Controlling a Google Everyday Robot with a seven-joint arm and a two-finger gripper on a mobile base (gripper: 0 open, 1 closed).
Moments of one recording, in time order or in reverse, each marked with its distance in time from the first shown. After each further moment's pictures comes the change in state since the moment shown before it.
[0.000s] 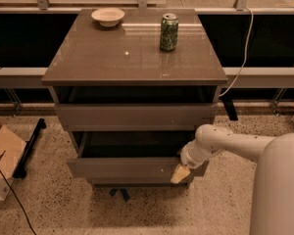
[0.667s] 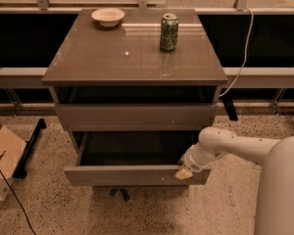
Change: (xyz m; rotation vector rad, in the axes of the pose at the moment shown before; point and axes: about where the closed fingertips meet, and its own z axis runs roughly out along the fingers) arm 0.017 0.015 -0.002 -0.028 0.015 0.019
